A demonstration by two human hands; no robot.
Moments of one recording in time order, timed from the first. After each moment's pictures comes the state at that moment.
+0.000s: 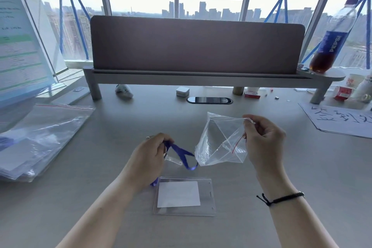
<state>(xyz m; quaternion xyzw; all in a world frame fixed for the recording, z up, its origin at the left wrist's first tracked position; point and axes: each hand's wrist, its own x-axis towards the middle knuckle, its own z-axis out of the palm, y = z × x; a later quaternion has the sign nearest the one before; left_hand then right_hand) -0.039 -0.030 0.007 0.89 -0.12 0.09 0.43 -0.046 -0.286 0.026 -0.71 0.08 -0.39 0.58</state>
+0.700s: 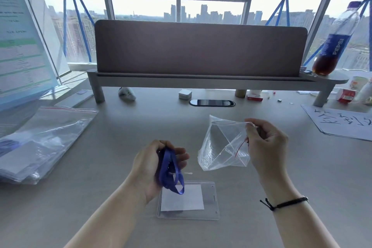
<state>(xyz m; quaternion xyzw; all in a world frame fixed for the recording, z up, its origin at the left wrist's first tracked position) -0.051 -0.049 0.024 0.46 0.11 -0.14 0.87 -0.045 -0.286 0.024 -0.72 0.07 -0.38 0.58</state>
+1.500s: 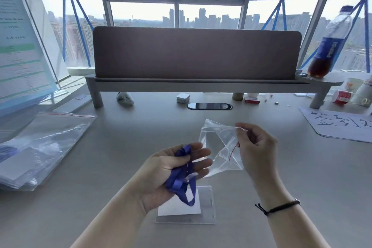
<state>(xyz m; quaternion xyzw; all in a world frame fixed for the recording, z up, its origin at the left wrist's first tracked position) -0.076 -0.066 0.049 0.45 -0.01 -0.26 0.86 -0.053 -0.276 0.029 -0.74 0.05 -0.36 0.57</state>
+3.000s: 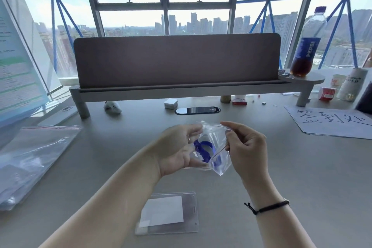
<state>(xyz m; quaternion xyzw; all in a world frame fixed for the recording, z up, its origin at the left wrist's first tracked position) -0.025 -0.131 0.090 0.57 -0.03 -0.34 0.75 -0.062 -0.292 0.046 -0.70 0.03 -0.34 0.63</state>
